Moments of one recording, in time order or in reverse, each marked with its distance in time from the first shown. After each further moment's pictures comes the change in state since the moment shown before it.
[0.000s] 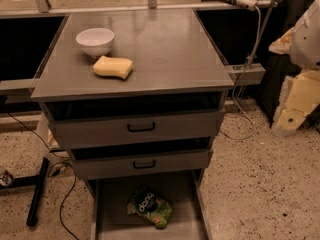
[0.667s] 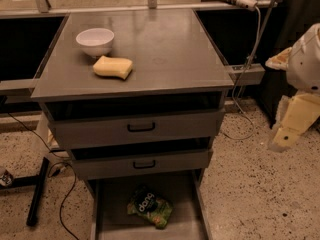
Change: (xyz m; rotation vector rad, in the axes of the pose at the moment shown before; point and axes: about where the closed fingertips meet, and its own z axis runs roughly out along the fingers) arm 0.006 0.012 0.027 0.001 -0.038 -0.016
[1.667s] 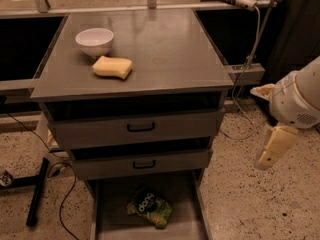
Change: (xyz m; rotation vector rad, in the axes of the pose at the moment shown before) arm 0.028 0.005 0.086 -0.031 -0.098 -0.029
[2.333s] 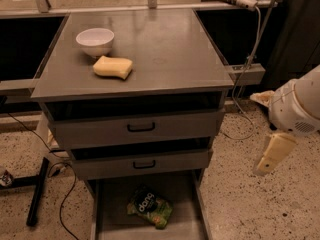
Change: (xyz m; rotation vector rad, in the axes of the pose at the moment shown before) arm 0.003 0.007 0.012 -0.003 -0.008 0.007
